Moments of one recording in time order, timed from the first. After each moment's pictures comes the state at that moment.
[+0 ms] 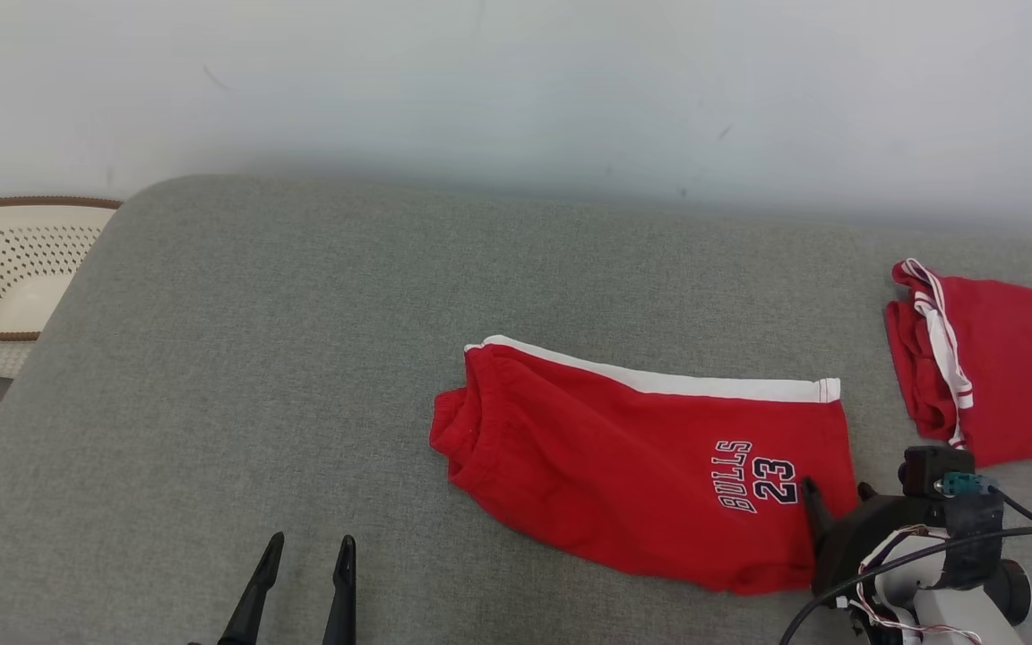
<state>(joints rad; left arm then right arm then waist) 0.00 0.06 -0.17 0.00 -0.15 0.06 -0.26 -0.41 -0.17 0.06 0.70 0.20 0.13 0.09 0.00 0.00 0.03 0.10</state>
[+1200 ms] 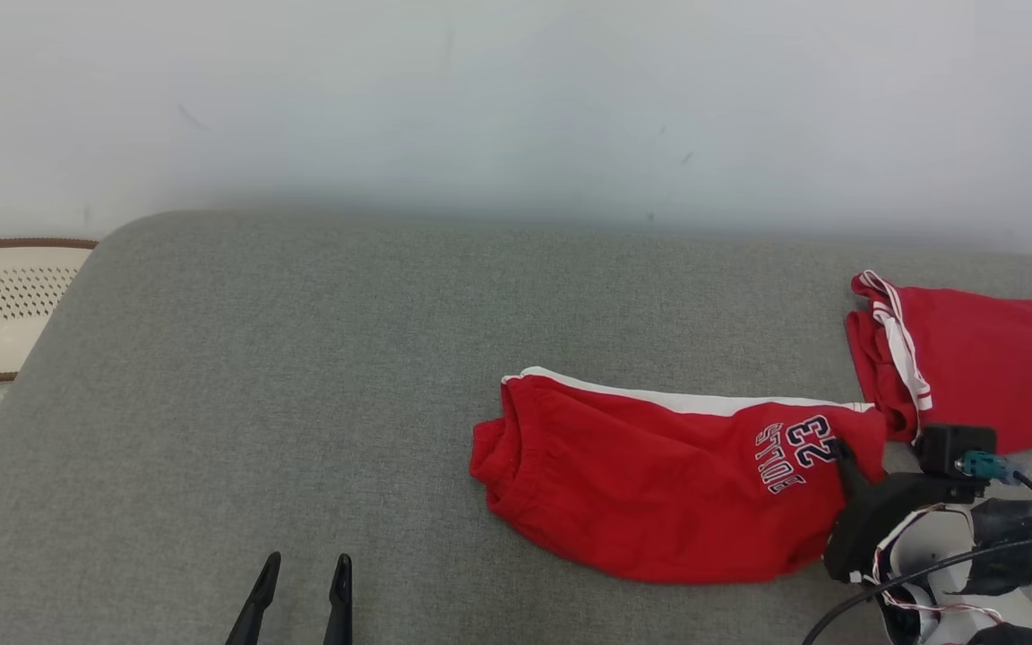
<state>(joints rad) 0.02 0.06 -0.15 0.02 -0.15 0.06 -0.26 -0.46 -0.27 0.25 0.77 0.37 0.13 -0.03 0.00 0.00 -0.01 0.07</state>
